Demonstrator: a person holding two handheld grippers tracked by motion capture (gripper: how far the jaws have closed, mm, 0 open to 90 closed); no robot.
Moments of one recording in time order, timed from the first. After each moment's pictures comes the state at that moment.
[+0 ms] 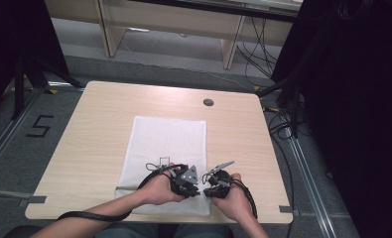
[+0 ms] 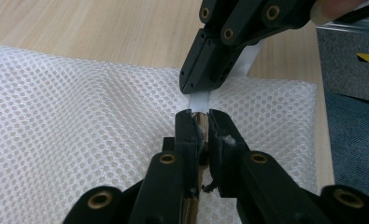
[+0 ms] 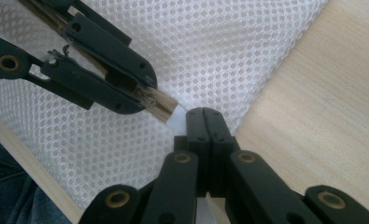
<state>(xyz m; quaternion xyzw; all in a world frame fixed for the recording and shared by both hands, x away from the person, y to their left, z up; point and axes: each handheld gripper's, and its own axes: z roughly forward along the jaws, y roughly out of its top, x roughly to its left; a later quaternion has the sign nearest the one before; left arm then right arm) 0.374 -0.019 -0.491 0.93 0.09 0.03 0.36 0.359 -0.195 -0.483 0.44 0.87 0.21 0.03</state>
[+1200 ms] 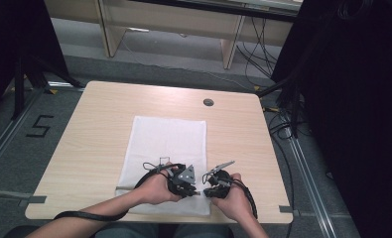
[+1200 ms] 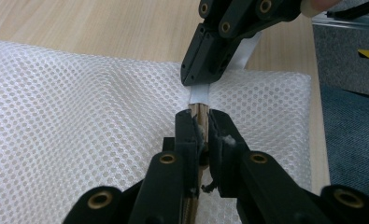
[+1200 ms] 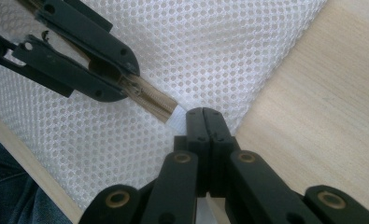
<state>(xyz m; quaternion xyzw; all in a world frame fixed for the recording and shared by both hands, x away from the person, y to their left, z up) 0.372 -0.011 -0.487 0.93 0.09 0.03 0.36 0.360 -0.196 -0.484 0.43 0.87 0.22 0.03</state>
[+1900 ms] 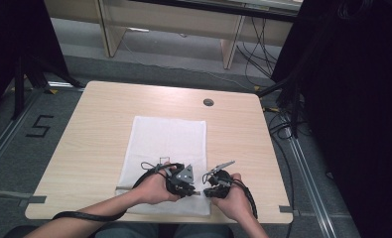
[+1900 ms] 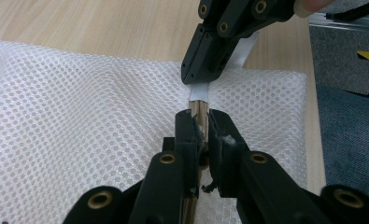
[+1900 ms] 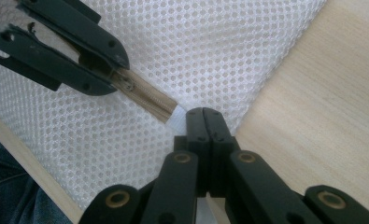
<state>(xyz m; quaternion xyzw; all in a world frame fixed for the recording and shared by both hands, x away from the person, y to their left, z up) 0.371 -0.007 -0.484 0.93 0.09 0.03 0.36 0.360 -0.196 -0.484 0.43 0.87 0.22 0.03</state>
